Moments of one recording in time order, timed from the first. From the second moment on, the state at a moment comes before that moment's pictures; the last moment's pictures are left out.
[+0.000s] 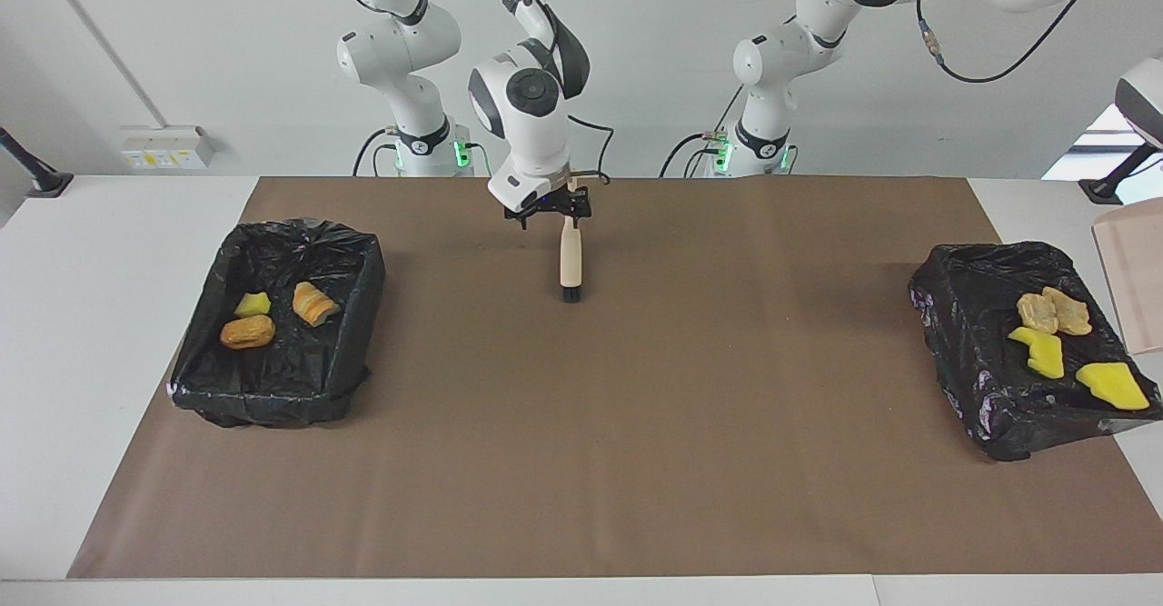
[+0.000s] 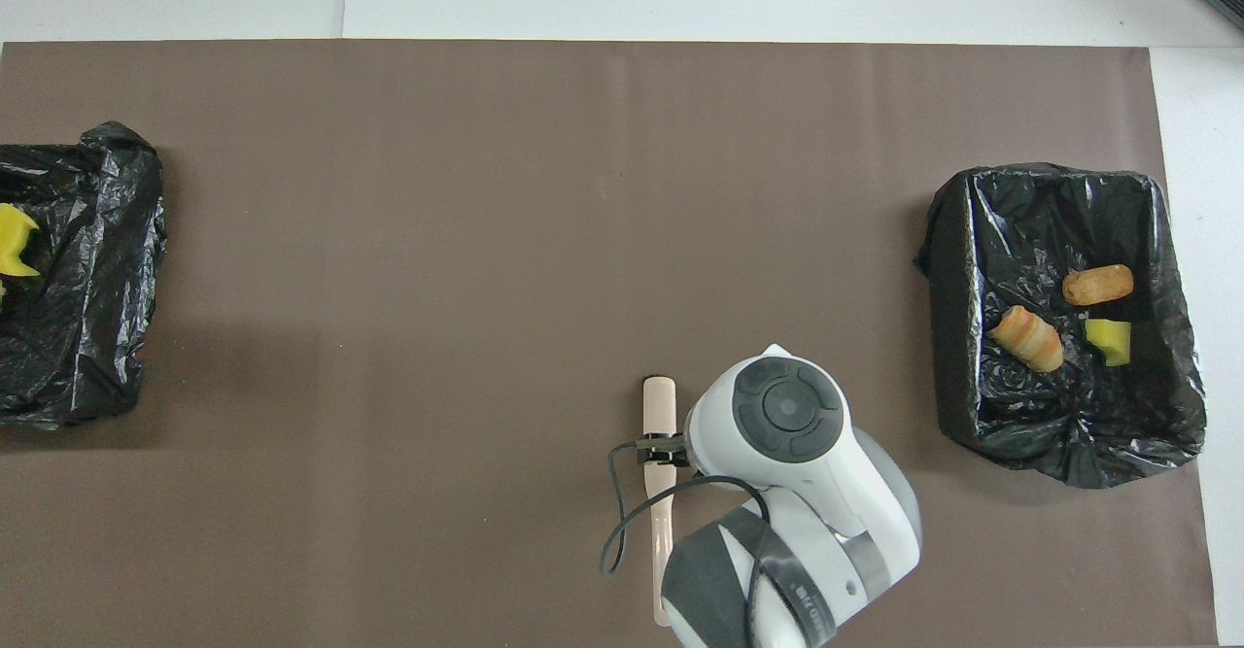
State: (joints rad) left arm 0.33 0.35 -0.07 -1.30 0.97 1.91 1.92; right arm 0.47 0.00 0.08 -2.15 0.10 2.06 0.53
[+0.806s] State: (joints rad) left arm -0.03 0.35 -0.09 -1.36 0.55 1.68 1.37; right arm 0.15 -0.01 0.08 -1.85 0.01 1.86 0.36
